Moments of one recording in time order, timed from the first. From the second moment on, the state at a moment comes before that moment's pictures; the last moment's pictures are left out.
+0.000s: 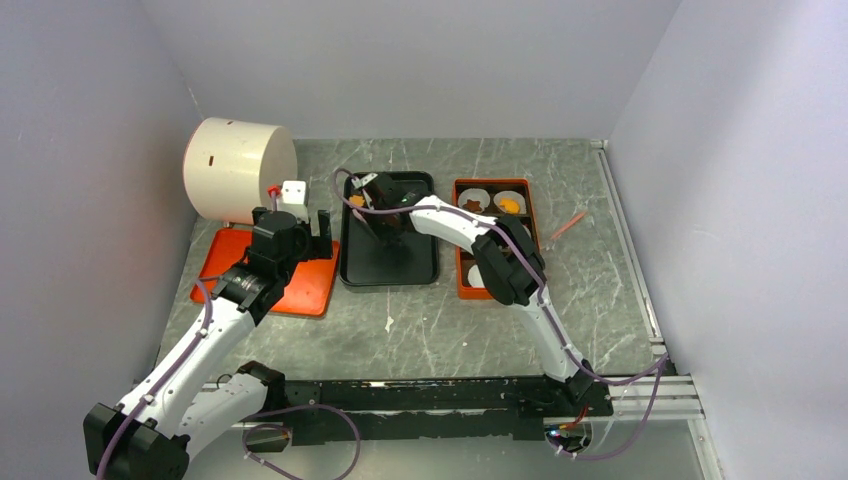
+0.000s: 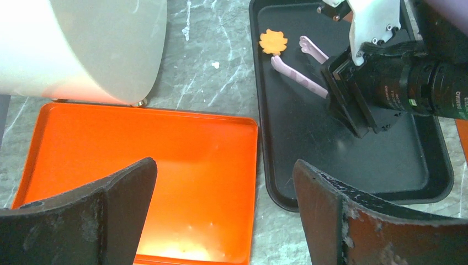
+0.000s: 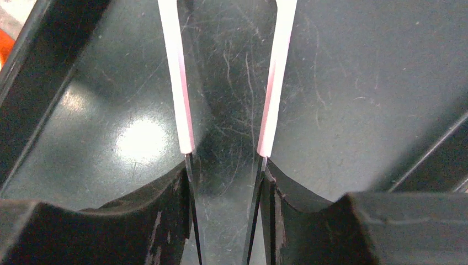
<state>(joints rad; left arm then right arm) -0.40 0.90 0.76 -0.30 -0.33 -0.16 0.78 2.34 1.90 -0.52 0.09 0.06</state>
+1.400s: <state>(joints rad) -0.40 0.90 0.76 -0.30 -0.33 -0.16 0.77 2.44 2.09 -0.60 0.10 -0.02</state>
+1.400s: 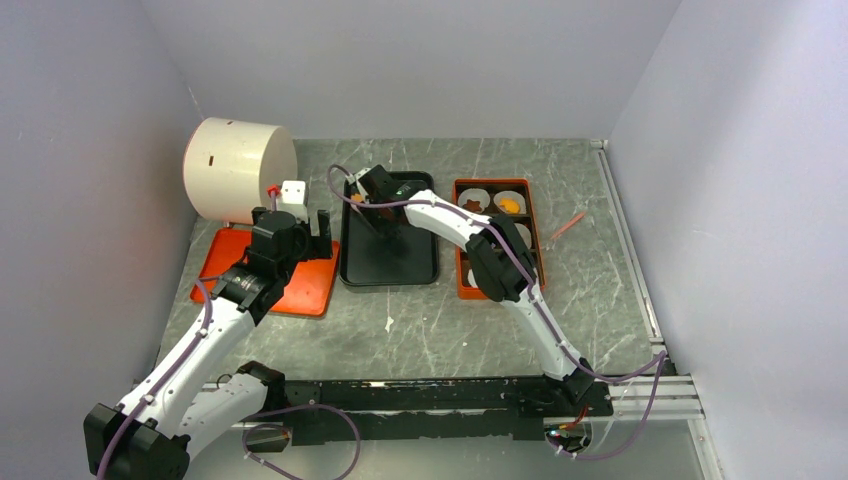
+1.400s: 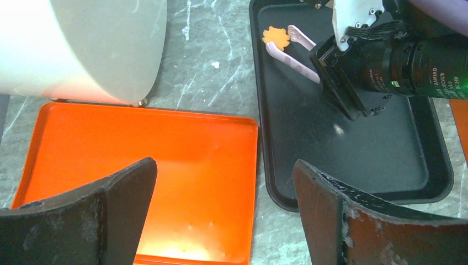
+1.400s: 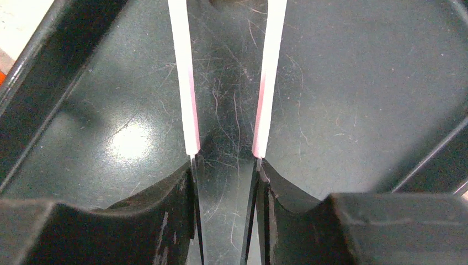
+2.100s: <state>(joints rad) -0.40 0.90 0.76 -0.30 -0.33 -0.16 0.76 2.36 1.96 -0.60 0.10 -0.02</state>
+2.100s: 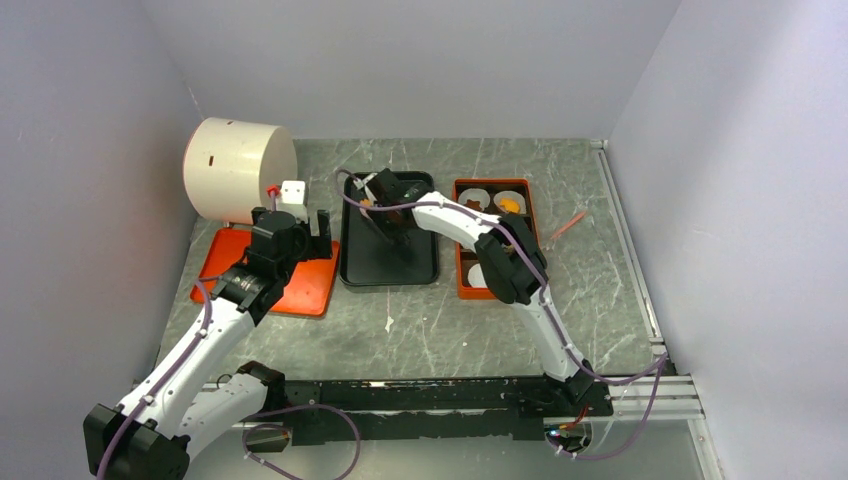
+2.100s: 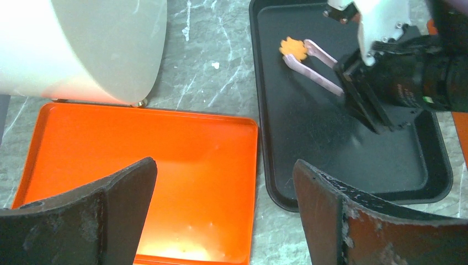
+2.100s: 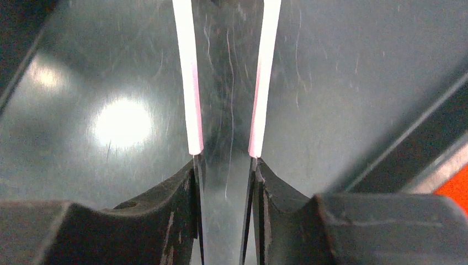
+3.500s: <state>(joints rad) -0.39 0.88 0.76 -0.30 -0.33 -0.16 0.76 1.42 1.21 -0.95 0.08 0.27</state>
